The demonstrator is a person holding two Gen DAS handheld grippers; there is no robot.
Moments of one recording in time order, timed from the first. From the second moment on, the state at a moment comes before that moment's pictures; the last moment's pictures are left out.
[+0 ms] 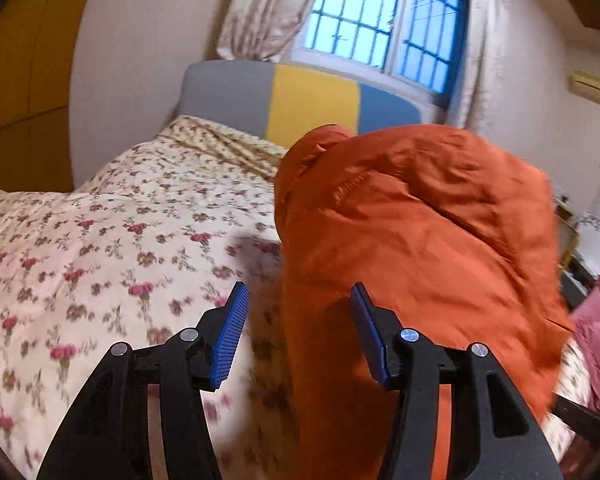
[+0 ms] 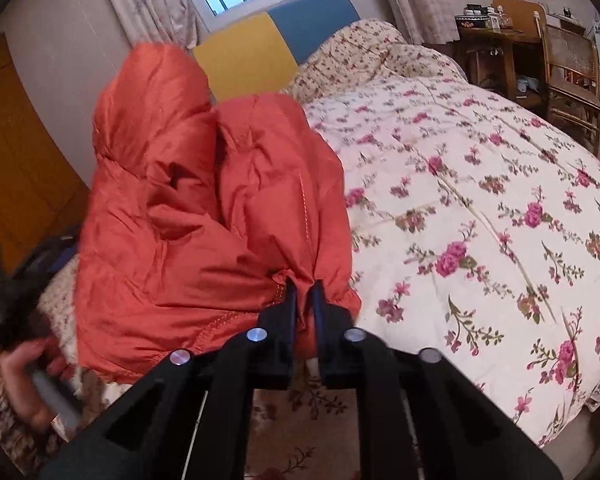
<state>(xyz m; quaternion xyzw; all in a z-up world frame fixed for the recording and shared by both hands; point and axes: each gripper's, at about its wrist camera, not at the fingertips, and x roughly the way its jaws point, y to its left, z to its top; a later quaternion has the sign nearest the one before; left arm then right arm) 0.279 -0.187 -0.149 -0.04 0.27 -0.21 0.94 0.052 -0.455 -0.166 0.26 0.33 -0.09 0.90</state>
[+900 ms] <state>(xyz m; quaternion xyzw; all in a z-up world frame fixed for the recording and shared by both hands) 0.295 -0.301 -0.138 0.04 0.32 -0.25 0.91 0.194 -0.454 -0.067 0.14 0.25 -0.05 0.96</state>
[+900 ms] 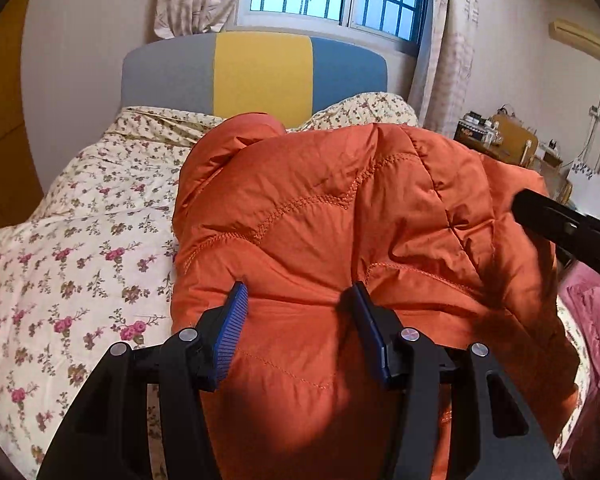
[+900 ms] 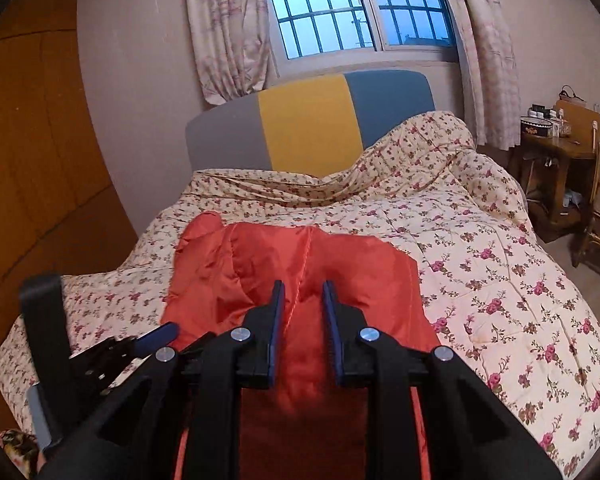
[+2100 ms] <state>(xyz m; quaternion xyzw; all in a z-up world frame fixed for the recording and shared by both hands) 0.296 -0.401 -0.178 0.14 0.30 -0.27 0.90 0.258 -0.559 -0.203 0.23 0.34 -0.09 0.91</state>
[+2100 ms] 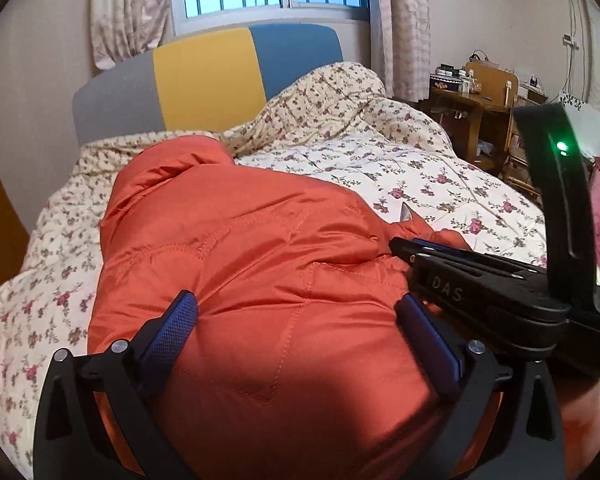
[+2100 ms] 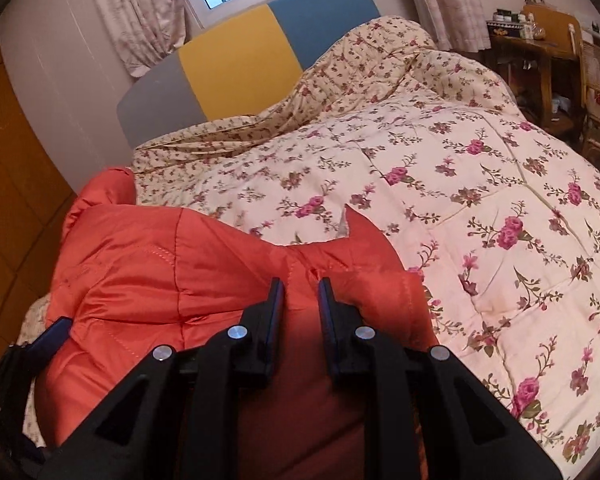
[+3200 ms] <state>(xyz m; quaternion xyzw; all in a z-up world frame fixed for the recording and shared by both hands) 0.373 -0.355 -0.195 0.02 0.36 -0.15 0.92 0.274 -0.530 -0.204 0.14 0.36 -0.14 0.91</state>
